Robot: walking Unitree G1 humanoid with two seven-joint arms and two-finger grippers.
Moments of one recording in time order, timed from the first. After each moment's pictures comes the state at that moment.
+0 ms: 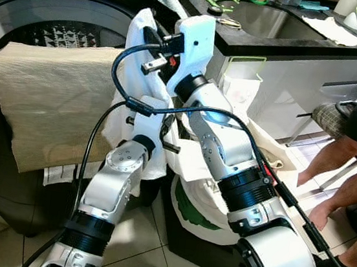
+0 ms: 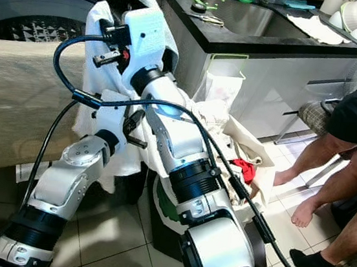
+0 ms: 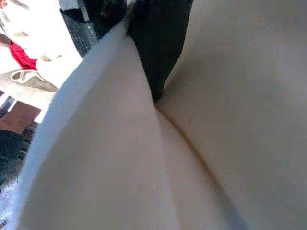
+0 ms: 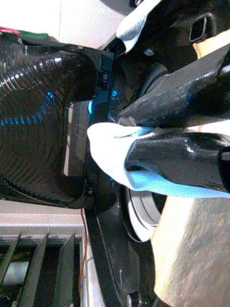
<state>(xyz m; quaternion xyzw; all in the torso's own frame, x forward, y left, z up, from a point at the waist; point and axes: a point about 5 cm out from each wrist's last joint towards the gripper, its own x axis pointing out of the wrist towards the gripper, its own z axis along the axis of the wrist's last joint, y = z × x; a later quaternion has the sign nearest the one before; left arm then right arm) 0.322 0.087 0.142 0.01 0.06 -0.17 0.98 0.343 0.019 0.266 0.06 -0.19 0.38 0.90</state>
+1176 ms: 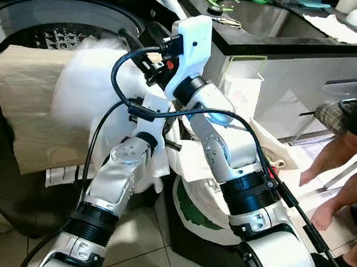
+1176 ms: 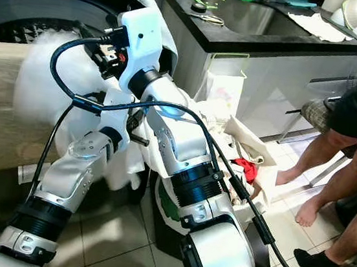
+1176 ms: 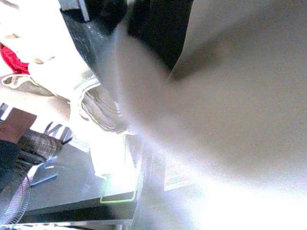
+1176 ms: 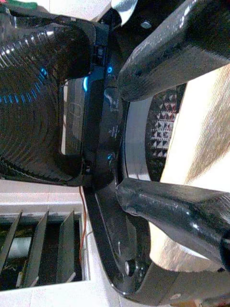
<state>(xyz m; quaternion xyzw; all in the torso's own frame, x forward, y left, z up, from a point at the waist) 0.332 0.085 0.140 0.02 0.06 -0.16 0.98 0.334 0.019 0.268 0.07 -0.17 0.42 0.89</state>
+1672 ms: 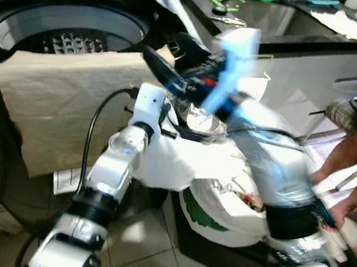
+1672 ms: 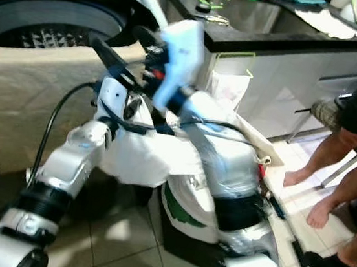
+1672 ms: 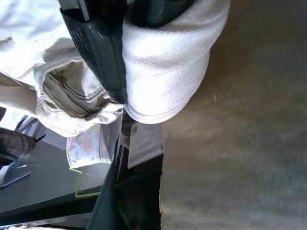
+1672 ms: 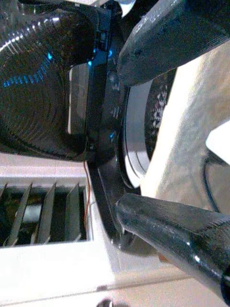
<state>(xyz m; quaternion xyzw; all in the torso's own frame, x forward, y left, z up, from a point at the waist) 0.357 0.101 0.152 0.04 0.04 -0.13 0.99 0.303 -0.052 0.271 0.07 -0.16 0.49 0.86</state>
